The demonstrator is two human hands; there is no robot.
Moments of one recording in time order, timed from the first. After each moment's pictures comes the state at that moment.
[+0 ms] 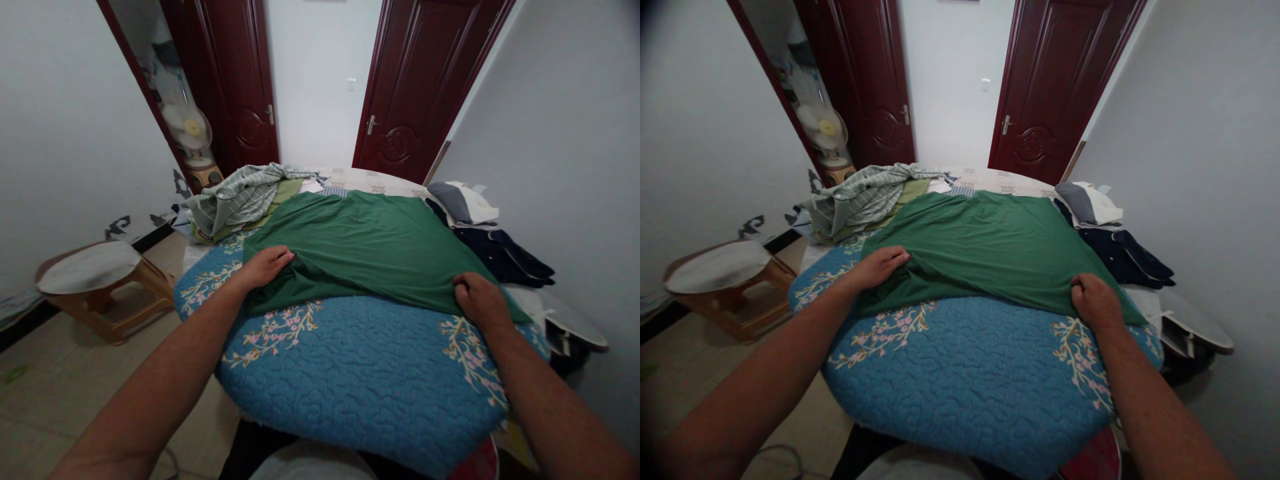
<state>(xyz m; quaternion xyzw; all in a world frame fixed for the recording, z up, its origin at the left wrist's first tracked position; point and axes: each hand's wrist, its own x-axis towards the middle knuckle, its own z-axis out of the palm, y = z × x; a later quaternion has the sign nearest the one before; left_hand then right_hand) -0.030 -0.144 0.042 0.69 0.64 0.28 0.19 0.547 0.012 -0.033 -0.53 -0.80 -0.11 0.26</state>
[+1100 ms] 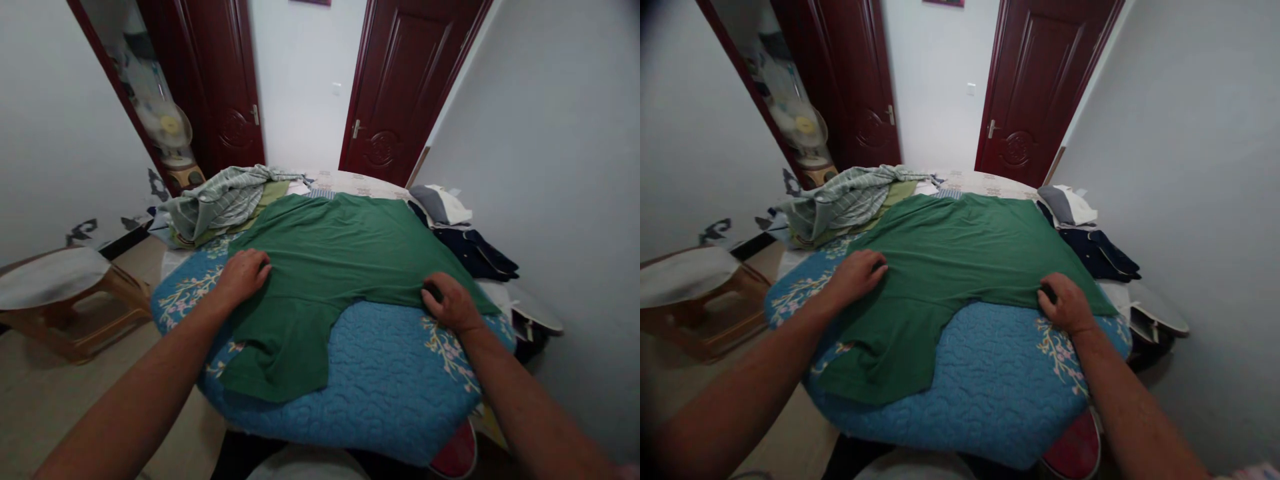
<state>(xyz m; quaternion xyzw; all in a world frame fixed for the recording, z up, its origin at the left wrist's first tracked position) -0.032 -0.165 0.038 0.70 0.69 0.19 -0.02 0.512 -0.037 -0.001 -0.40 -0.87 -0.03 0.30</state>
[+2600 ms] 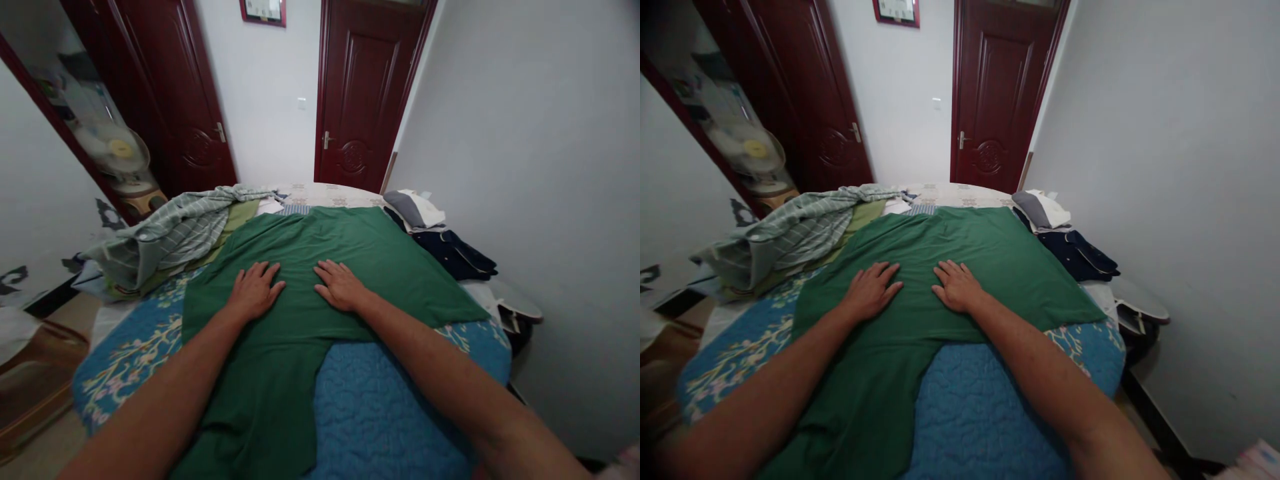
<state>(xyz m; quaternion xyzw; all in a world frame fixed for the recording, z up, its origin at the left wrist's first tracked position) 0.006 -0.061 0.009 0.71 0.69 0.14 0.02 0.289 0.023 -0.009 -0.34 -0.93 0.08 0.13</state>
